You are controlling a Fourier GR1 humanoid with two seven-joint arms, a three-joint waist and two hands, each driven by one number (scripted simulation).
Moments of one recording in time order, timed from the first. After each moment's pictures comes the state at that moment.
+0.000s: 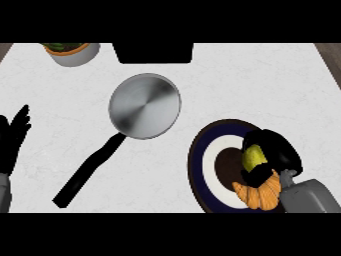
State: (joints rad) left arm -0.12 0.33 0.22 -1.30 -0.14 0.01 0.23; right arm -0.19 -0.30 0.28 -1.39 0.65 0.16 0.41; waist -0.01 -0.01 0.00
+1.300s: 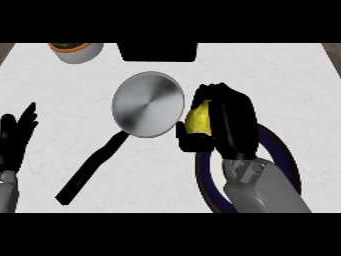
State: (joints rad) left arm -0.14 0.30 0.21 -1.30 -0.15 0.01 0.22; right arm -0.47 -0.05 0.42 -1.67 1.05 -0.04 0.68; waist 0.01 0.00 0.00
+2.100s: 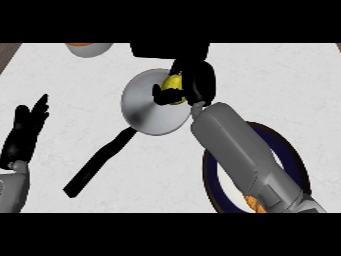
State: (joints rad) left arm -0.20 0.28 0.17 -1.29 -0.18 0.01 0.23; right arm -0.94 0.00 0.39 -0.79 0.65 -0.49 0.53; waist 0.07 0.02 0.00
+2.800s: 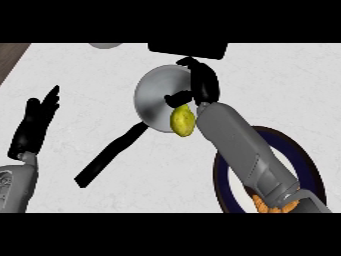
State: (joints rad) left arm -0.25 0.27 0.14 -1.29 -0.19 -0.01 0.24; right arm -1.00 0.00 0.38 -0.53 0.27 -0.58 0.27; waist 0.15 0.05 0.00
